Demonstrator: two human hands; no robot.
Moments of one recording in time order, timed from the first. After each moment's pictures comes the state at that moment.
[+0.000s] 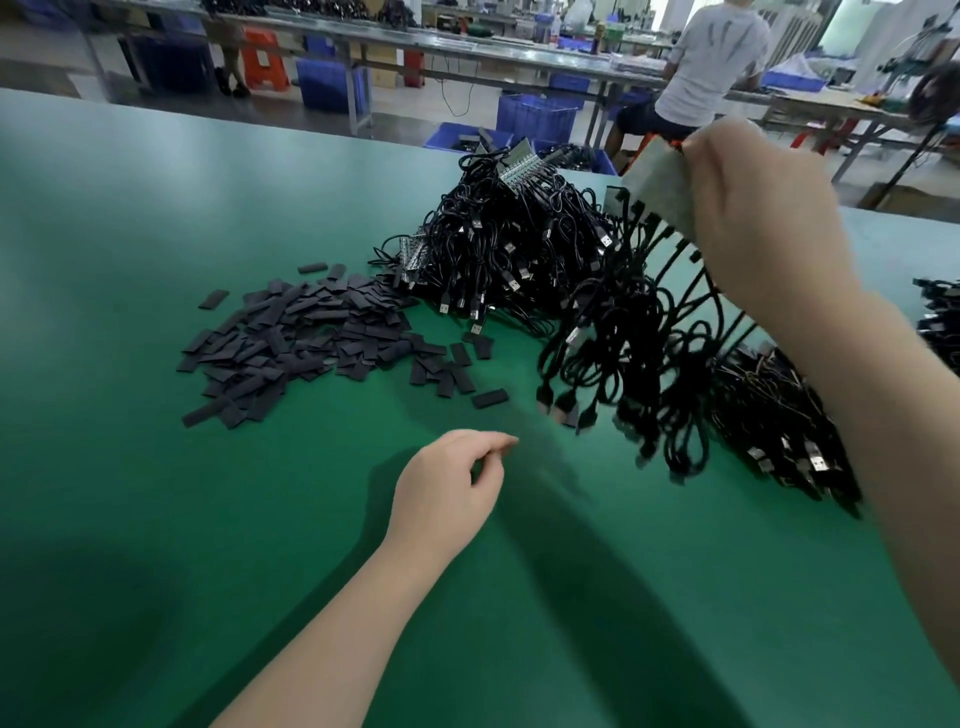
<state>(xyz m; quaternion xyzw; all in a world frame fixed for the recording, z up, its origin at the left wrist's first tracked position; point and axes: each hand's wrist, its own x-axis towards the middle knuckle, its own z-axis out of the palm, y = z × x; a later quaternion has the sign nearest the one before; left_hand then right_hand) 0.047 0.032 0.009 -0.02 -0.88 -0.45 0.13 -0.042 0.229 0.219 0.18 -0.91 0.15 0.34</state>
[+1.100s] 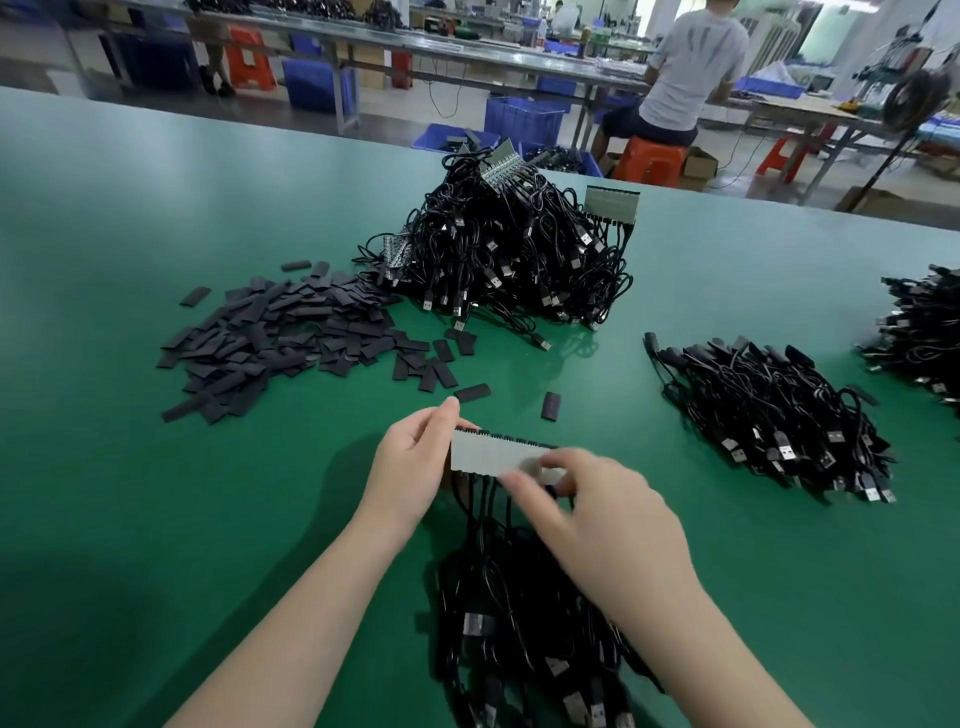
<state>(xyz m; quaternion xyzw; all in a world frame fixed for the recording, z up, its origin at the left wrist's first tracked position) 0.047 0.027 0.028 0.09 -0.73 -0.67 0.05 0.086 0.194 0.078 0.03 -0.97 0.23 0.02</state>
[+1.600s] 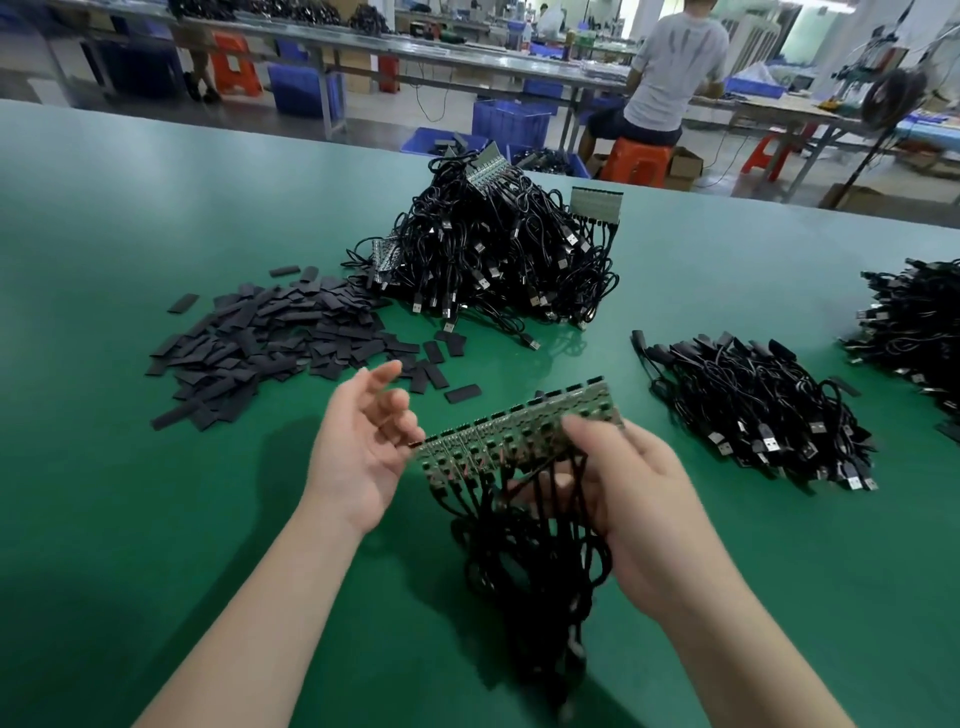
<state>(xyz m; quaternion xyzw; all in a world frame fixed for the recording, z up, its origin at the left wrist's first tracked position) 0.043 0.004 0.051 0.13 -0.37 -0.92 0.02 0.097 0.196 0.117 -0.04 -0.69 0.72 -0.06</state>
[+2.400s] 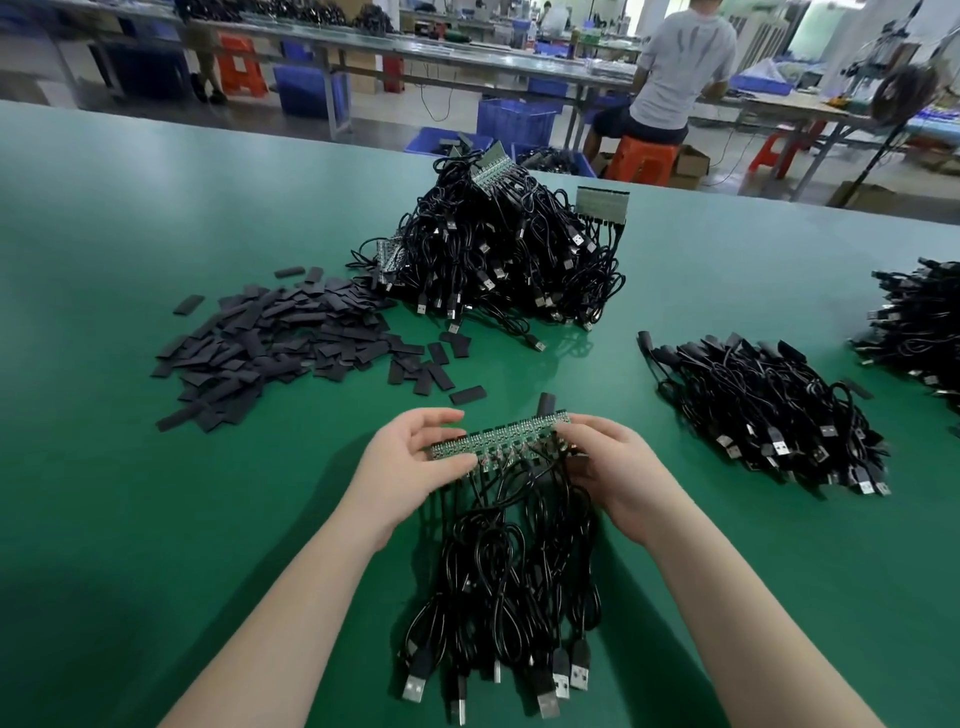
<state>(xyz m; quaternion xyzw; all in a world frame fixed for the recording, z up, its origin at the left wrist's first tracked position) 0.041 0.010 0.021 0.05 -0.75 -0.66 -0.03 0.015 0.227 0.044 -0.13 -0.72 0.67 -0.13</state>
